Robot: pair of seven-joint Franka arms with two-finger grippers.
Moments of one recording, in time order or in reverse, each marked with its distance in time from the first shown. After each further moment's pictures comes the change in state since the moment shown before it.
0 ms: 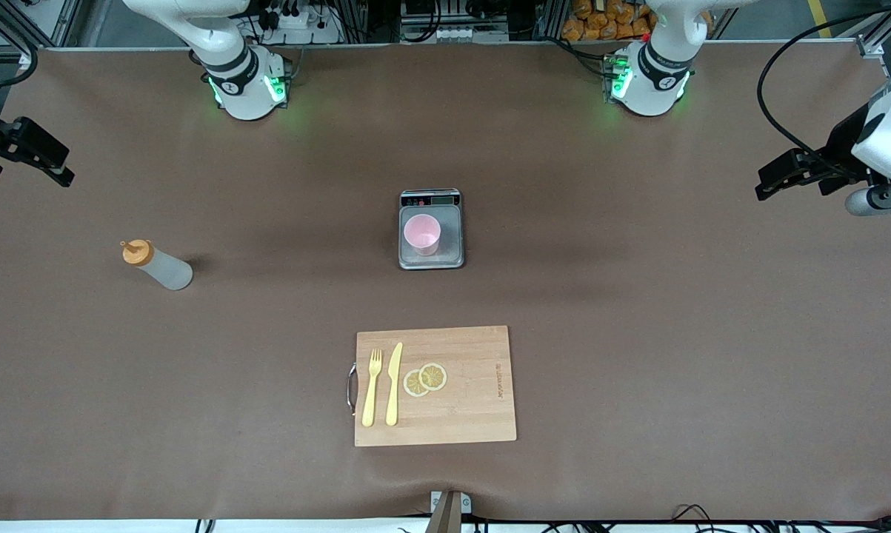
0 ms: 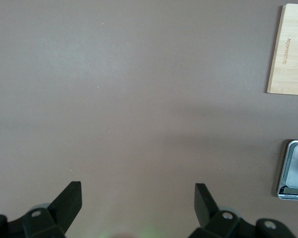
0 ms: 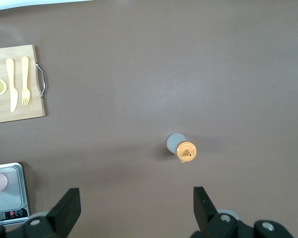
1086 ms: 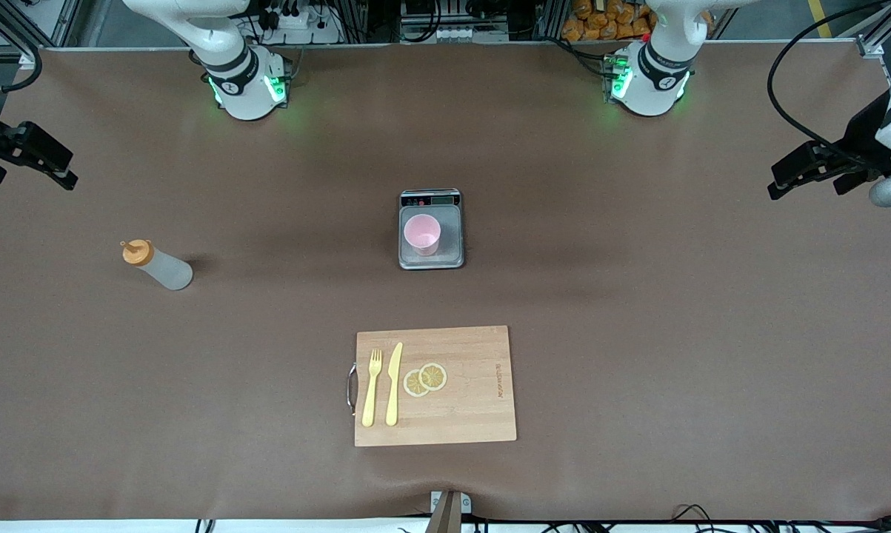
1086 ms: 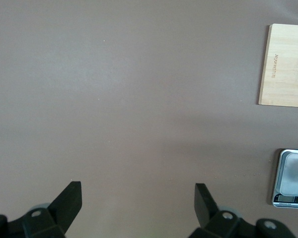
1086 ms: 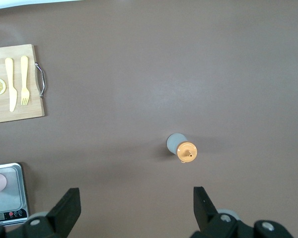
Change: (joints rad) left arm 0.000 0.004 0.001 0.054 0.000 0.004 0.001; right arm 0.000 0.000 0.001 -0.008 0.000 0.007 0.000
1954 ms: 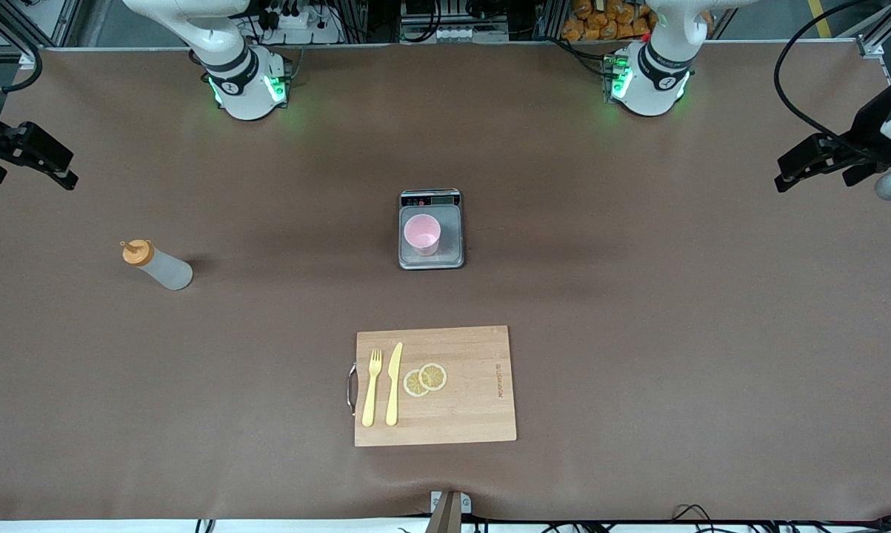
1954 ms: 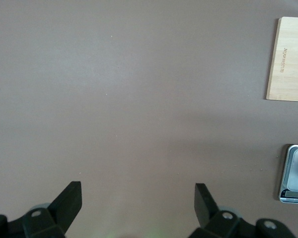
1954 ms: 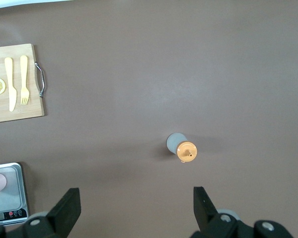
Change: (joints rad) left arm -0.001 0.002 -0.001 0.041 0.028 -0.059 0.000; right arm 0.000 0.000 0.000 -0.001 0.000 0.000 0.000
